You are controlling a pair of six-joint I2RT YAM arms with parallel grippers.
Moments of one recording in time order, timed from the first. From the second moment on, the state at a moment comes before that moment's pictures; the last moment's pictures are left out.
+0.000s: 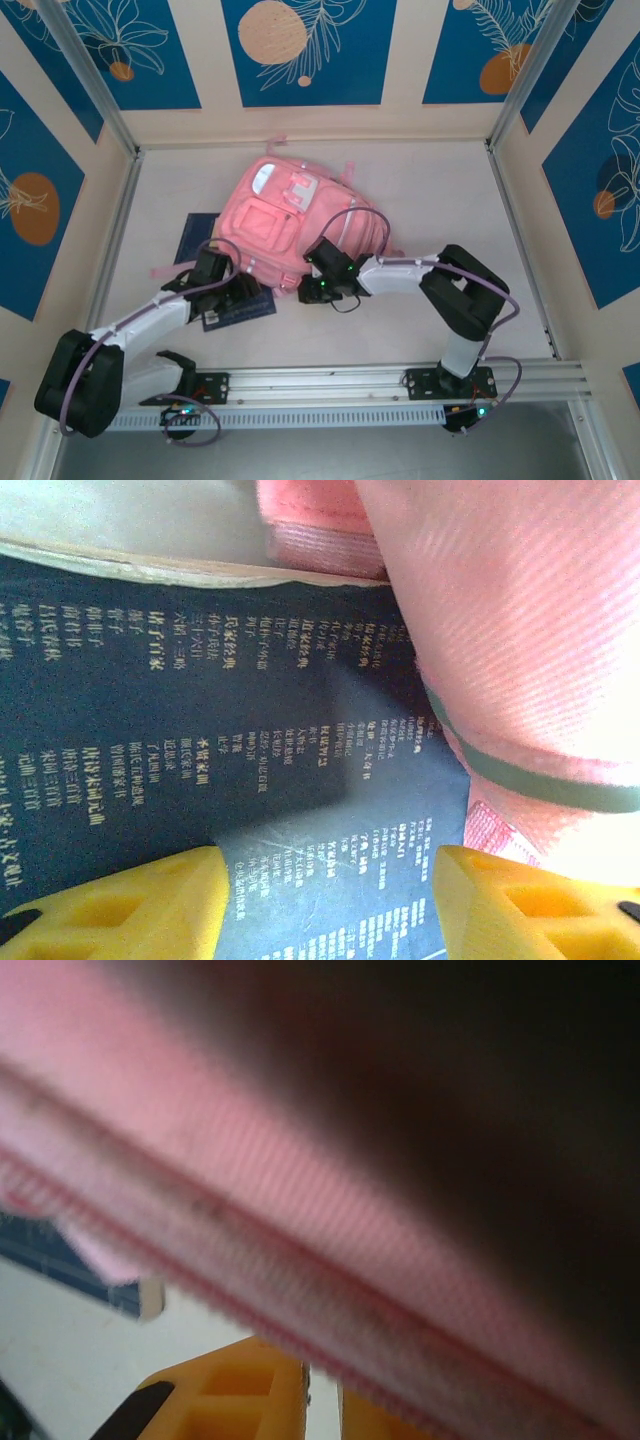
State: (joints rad) left arm -0.41 1.13 0.43 -0.31 0.20 -0.83; right arm 0.87 1.77 0.92 -0.18 -0.25 0.74
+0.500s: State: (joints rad) left arm -0.77 1.25 0.53 -0.29 0.22 -0.88; right arm 0.67 1.68 0.95 -0.26 -0.18 0.71
